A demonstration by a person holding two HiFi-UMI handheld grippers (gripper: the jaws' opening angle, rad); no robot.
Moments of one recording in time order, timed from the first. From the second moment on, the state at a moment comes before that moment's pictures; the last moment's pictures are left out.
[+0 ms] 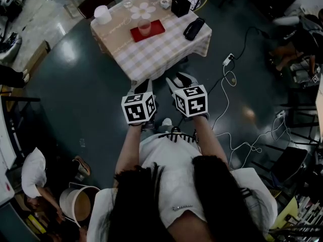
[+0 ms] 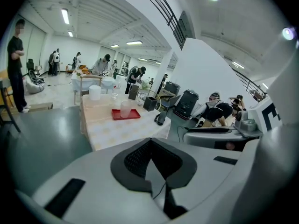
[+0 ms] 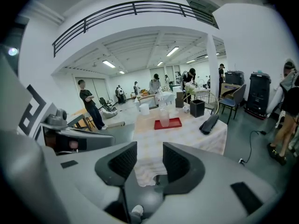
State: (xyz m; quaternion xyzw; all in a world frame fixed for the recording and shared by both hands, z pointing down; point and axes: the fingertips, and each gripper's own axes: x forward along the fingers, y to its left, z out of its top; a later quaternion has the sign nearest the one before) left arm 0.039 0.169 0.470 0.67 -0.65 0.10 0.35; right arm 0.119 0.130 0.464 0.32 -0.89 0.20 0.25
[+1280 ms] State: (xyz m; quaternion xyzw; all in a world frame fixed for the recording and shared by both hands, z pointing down) left arm -0.017 0.065 0.452 0.67 -0.68 0.09 0.30; right arm 0.064 0.019 0.444 0.32 -0.91 0.17 0.21
